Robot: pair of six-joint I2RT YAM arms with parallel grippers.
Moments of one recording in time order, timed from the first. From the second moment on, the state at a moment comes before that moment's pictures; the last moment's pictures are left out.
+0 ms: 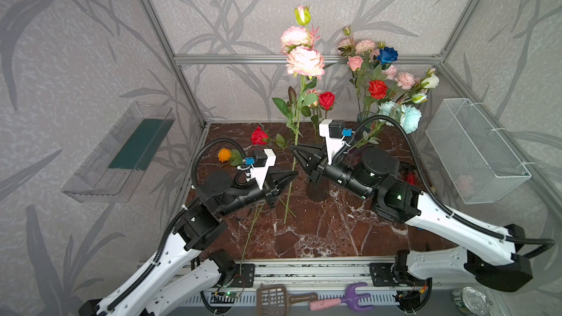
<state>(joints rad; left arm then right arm) -0.72 0.74 0.94 -0.15 0.39 -0.18 1.11 1.24 1.37 0.01 0.07 0.32</state>
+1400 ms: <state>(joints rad) -0.73 0.58 0.75 -0.05 -0.33 -0.15 0.81 1.20 1.30 0.05 0.38 0.06</state>
